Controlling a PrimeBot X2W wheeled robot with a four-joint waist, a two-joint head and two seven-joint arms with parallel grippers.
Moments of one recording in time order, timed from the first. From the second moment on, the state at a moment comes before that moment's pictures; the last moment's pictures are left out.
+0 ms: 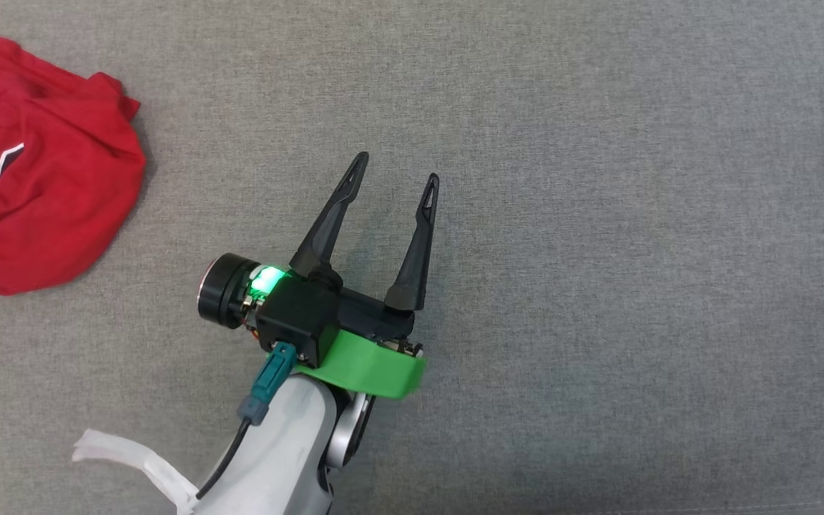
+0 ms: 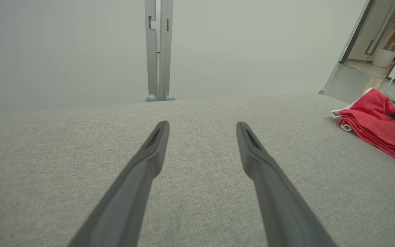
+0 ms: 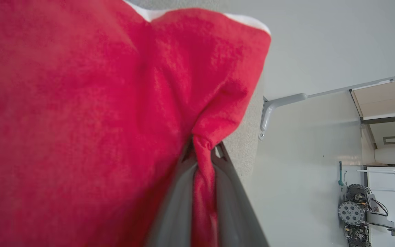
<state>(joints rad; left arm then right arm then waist) -0.41 0.05 -0.55 0.06 -0.24 0.09 -0.26 -0.94 -0.96 0.79 1.01 0.40 0.13 -0.22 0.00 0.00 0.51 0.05</state>
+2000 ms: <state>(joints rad) 0.05 0.05 -0.24 0.09 -0.18 0.05 -0.26 -0.03 -0.06 -0.01 0.16 0.19 0.13 -0.26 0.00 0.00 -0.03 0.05</state>
